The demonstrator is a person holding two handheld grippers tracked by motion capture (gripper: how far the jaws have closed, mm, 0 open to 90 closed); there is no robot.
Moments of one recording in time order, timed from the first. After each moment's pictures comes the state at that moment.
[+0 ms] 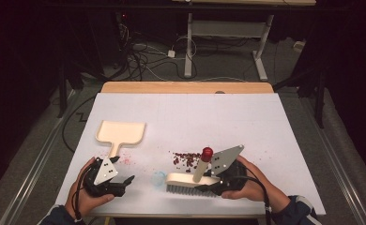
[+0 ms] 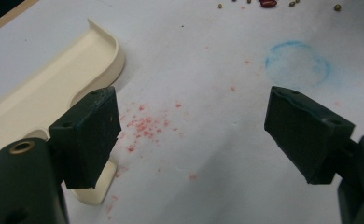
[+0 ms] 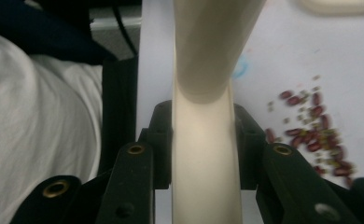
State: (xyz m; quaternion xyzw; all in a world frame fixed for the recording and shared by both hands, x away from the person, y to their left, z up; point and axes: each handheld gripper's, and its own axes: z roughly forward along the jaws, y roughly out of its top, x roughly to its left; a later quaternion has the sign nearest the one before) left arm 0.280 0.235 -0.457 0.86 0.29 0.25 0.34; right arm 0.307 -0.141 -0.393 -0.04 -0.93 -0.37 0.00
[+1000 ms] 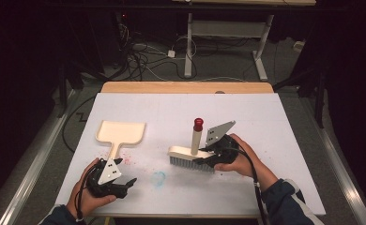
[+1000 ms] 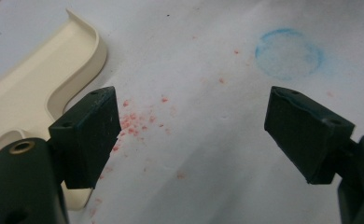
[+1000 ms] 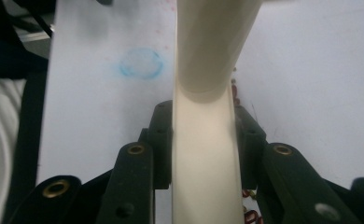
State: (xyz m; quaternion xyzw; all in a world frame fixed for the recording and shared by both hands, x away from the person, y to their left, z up) left arm 0.283 0.230 -0.462 0.87 0.28 0.23 0.33; right arm 0.378 -0.139 -0.397 -0.09 -0.93 -0.37 -0.04
